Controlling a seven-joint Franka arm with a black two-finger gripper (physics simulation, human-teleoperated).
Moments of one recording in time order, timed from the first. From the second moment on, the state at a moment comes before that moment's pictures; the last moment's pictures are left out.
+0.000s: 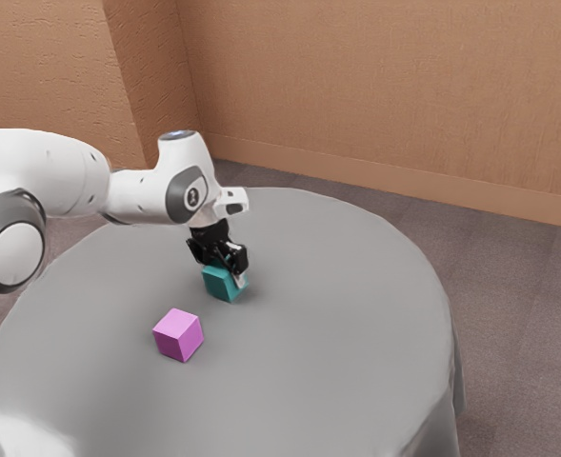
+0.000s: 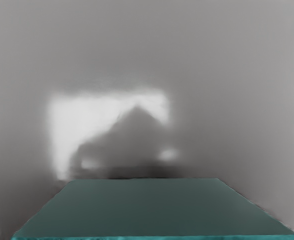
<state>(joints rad) -0.01 0.44 0.07 -1.79 -0.19 2.25 0.24</state>
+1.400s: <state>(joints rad) -0.03 0.11 0.06 -2.19 0.01 2.25 0.04</state>
